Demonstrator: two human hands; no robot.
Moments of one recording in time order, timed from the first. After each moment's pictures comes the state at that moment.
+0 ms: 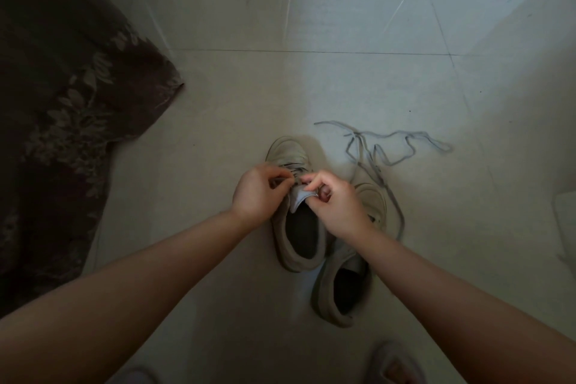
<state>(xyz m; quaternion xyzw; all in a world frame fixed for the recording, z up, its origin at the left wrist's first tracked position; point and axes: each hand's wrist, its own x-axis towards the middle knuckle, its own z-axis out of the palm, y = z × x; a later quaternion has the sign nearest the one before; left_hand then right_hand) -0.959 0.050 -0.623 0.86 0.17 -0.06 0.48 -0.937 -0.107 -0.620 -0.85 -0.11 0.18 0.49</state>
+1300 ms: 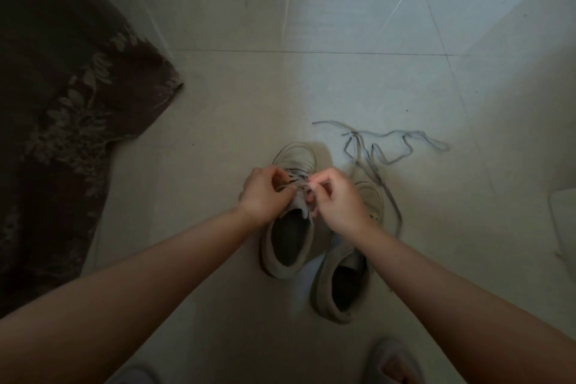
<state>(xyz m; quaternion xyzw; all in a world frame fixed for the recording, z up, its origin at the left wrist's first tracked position) -0.960 0.044 -0.632 0.82 0.22 -0.15 0.50 -0.936 -0.106 -0.616 -0.85 -0.04 0.19 0.48</state>
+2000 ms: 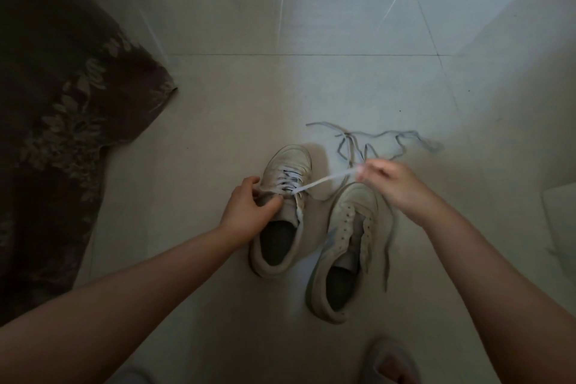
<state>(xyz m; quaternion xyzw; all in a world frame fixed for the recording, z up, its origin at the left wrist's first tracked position) -0.984 0.050 -0.639 0.81 0.27 -0.16 0.50 -0.891 -0.183 -0.570 -0.87 -0.05 0.26 0.43</state>
